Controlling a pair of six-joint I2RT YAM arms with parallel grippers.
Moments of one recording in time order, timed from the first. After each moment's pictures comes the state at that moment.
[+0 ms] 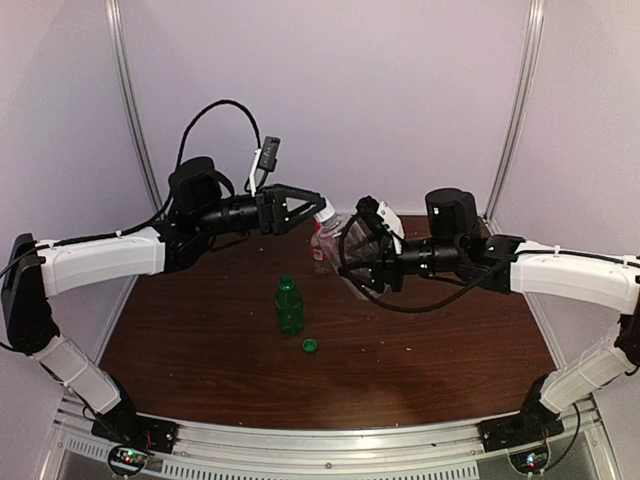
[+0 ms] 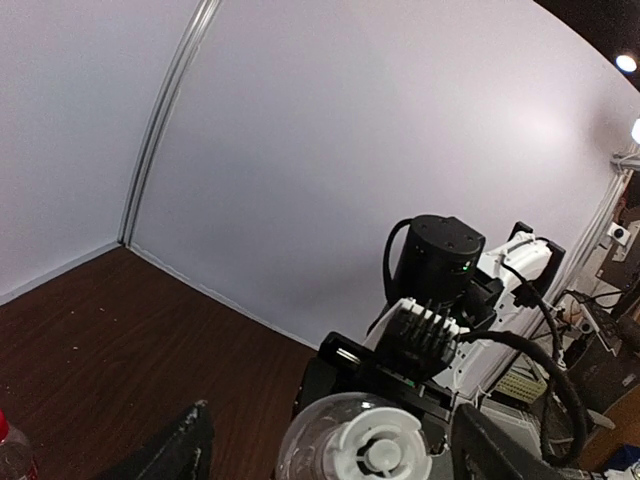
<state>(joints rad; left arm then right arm) -0.72 1.53 1.14 0.51 0.69 -0.53 0.79 1.38 1.02 0.03 -0.47 -0.08</state>
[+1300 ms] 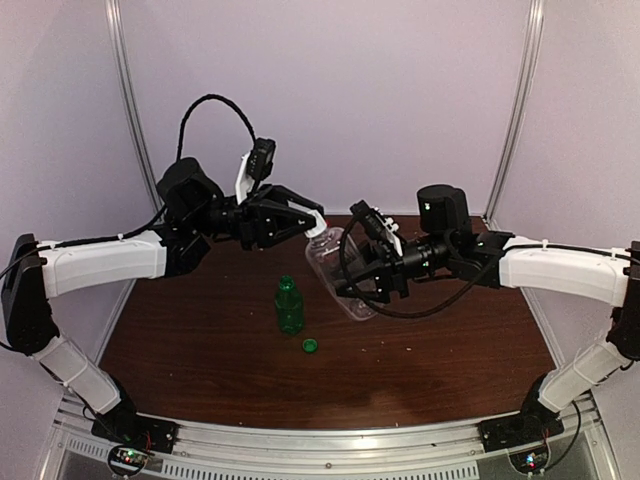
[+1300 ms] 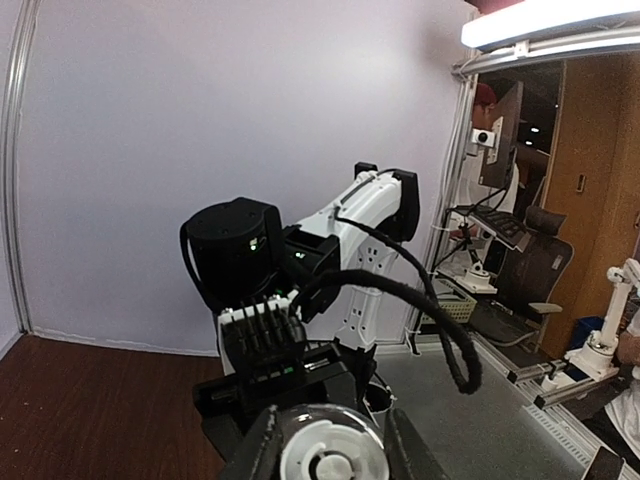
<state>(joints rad) -0.73 1.53 1.11 0.78 1.09 -0.48 0.77 1.45 1.07 0.06 -0.97 0.03</state>
